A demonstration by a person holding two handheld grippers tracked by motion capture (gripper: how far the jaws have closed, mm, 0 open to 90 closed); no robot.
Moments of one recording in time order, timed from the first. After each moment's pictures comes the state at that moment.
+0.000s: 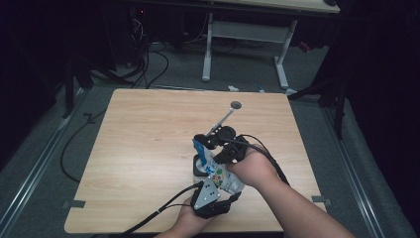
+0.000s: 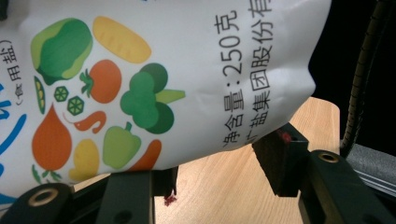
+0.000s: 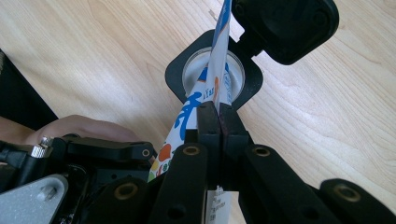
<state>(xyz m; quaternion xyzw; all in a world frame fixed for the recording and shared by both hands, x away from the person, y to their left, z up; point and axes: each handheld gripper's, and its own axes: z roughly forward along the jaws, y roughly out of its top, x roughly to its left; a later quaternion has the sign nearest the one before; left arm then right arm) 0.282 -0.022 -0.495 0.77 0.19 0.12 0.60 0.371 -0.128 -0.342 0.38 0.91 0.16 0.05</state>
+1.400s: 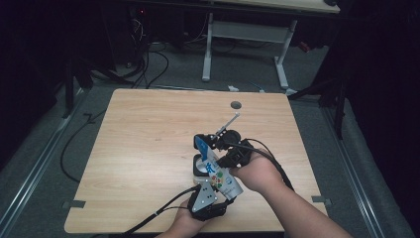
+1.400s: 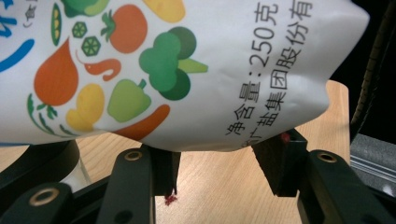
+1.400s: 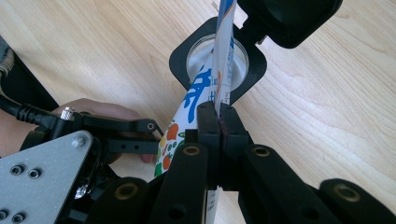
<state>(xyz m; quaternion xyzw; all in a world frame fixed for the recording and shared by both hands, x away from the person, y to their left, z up) 0.281 -0.015 -0.513 0.78 0.20 0.13 0.58 0.359 -0.137 -0.343 0.38 0.91 0.16 0.05</state>
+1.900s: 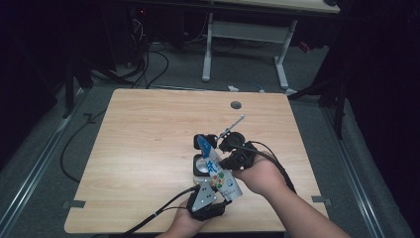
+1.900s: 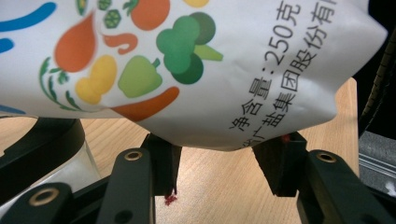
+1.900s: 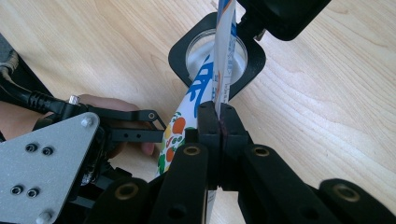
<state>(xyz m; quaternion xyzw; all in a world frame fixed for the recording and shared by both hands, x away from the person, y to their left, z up) 0.283 -0.014 -0.518 0.78 0.21 0.13 0.57 0.354 -0.145 -0.344 0.39 0.90 0.18 0.04</state>
